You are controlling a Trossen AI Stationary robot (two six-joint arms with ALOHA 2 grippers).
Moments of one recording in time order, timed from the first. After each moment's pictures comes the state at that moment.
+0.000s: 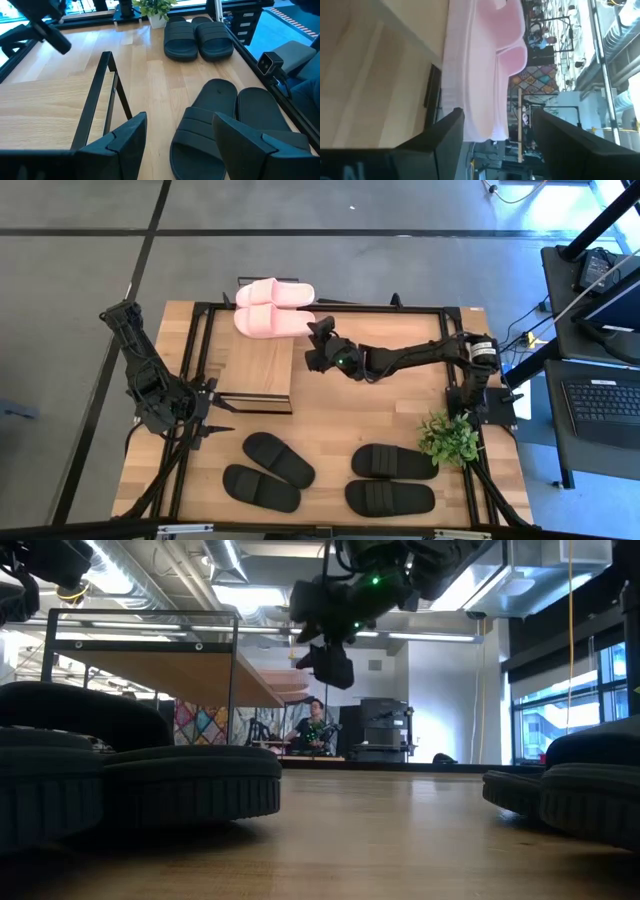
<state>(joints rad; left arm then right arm) -0.97 0.59 0.54 -0.57 -0.79 -0.45 -0.08 1.88 1.23 0.34 0.73 -1.18</state>
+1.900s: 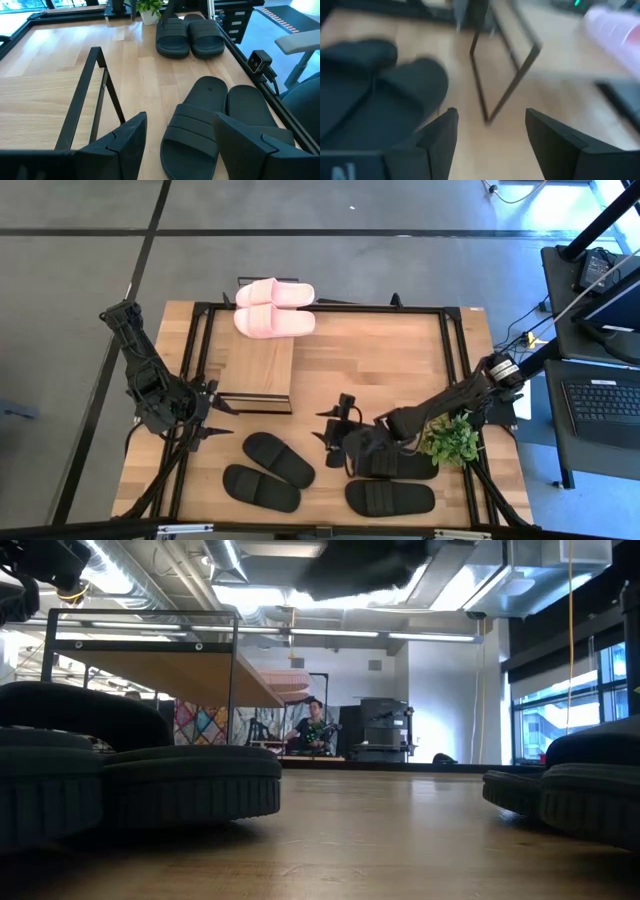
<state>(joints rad) -0.97 0.59 0.54 -0.56 -0.75 -0.46 0.45 1.79 1.23 -0.11 0.66 0.17</state>
